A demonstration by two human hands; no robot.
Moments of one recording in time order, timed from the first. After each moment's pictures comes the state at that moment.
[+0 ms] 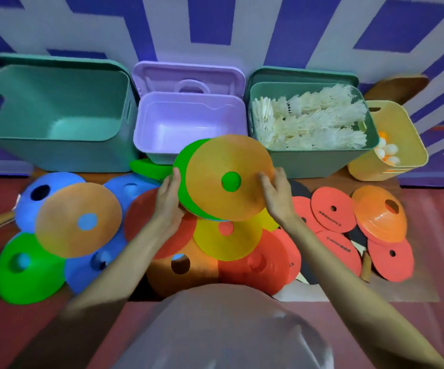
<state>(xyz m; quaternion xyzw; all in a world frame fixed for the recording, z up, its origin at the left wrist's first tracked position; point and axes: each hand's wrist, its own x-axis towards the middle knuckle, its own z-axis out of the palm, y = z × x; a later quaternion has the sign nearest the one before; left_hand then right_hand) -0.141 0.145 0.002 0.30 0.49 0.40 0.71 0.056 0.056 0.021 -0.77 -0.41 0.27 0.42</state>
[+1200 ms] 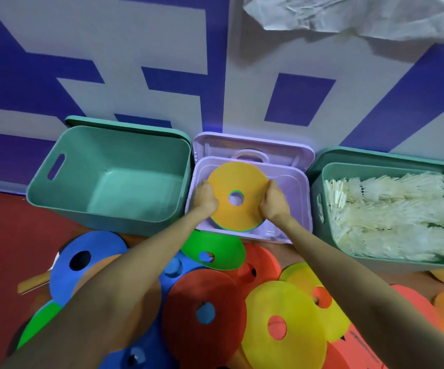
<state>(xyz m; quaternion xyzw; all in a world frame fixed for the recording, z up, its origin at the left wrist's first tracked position) -0.125 0.398 -0.051 0.70 0.65 0.03 0.30 0.052 0.326 -0.054 -0.81 -0.49 0.27 0.19</state>
